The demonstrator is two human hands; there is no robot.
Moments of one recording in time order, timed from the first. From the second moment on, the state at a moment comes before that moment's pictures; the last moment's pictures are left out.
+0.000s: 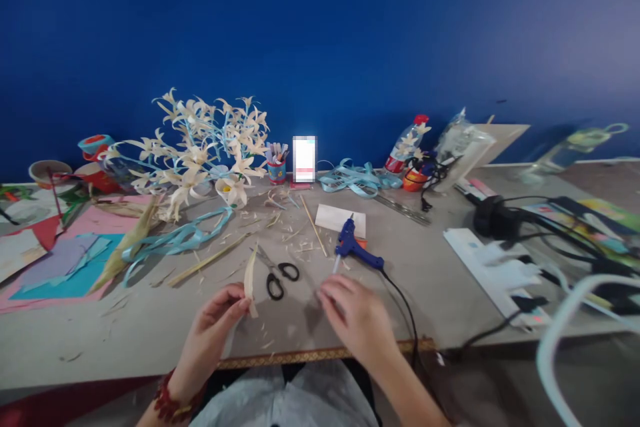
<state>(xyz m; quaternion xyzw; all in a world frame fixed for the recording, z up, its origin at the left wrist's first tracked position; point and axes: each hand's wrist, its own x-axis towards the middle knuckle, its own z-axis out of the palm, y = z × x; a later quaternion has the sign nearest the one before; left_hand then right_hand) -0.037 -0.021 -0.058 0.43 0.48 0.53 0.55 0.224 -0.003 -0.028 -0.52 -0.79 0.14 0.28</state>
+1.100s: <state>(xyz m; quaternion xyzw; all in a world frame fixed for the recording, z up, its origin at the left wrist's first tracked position) -0.042 -0.005 -0.044 0.40 0.47 0.57 0.55 0.138 0.033 -0.044 -0.58 -0.81 0.08 0.06</state>
